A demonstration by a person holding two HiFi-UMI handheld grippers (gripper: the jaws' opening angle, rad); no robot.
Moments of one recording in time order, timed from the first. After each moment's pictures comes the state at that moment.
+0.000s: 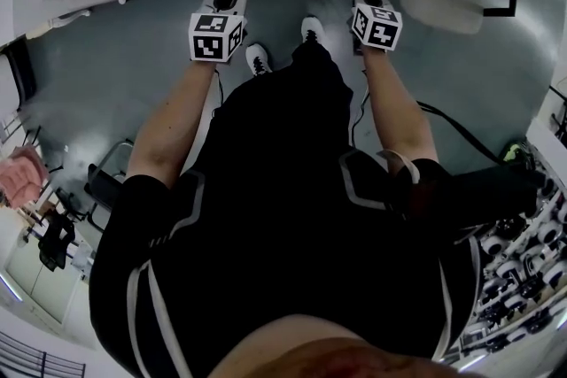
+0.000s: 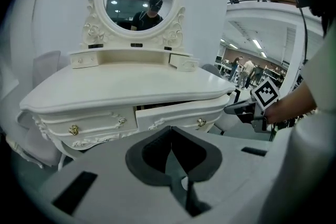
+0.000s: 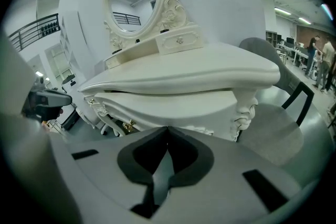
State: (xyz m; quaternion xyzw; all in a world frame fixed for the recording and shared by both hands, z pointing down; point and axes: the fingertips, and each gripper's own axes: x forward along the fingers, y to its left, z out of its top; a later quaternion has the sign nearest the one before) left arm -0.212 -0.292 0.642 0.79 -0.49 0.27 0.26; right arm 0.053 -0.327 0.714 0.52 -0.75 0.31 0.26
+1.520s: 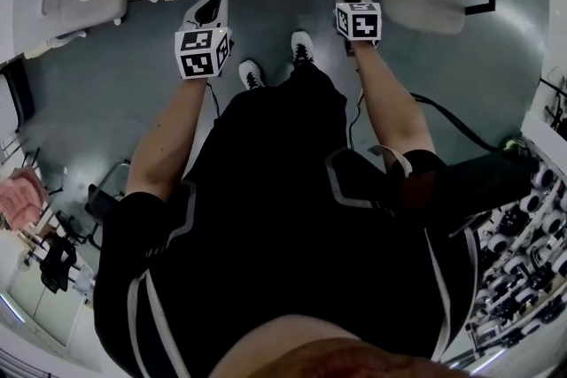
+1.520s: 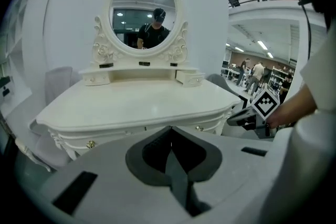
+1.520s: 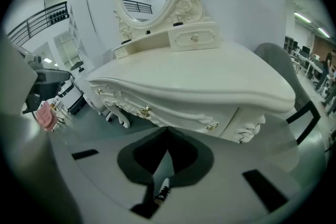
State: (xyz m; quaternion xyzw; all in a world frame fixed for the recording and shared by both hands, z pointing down) left arm -0.225 -0.302 0.583 0.78 -0.54 0.25 0.22; right arm 0.039 -0.336 0.700 0.46 -0.77 0.30 0.32
